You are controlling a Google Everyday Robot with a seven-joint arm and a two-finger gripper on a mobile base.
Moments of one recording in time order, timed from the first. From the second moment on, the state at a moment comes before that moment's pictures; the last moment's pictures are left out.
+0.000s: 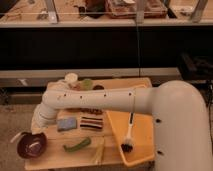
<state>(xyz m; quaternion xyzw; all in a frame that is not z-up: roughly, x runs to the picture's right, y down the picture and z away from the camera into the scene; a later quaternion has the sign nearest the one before) -0.319 0.184 0.662 -0.32 -0.39 -0.11 0.86</state>
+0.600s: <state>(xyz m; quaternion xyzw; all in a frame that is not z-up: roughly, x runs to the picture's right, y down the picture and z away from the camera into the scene) -0.333 0.212 0.679 -0.33 -0.38 -0.15 0.85</state>
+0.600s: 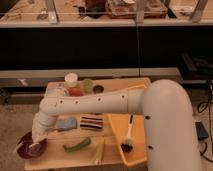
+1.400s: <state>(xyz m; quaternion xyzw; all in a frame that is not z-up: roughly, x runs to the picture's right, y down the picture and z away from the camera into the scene) -0.353 0.218 0.695 -0.35 -0.37 -0.17 0.84</state>
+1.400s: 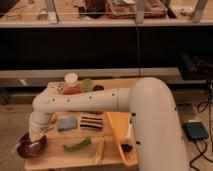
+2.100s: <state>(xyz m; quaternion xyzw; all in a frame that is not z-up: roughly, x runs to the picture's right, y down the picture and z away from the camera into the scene) -0.347 0.220 0.707 -0.36 -0.34 -0.17 0.85</state>
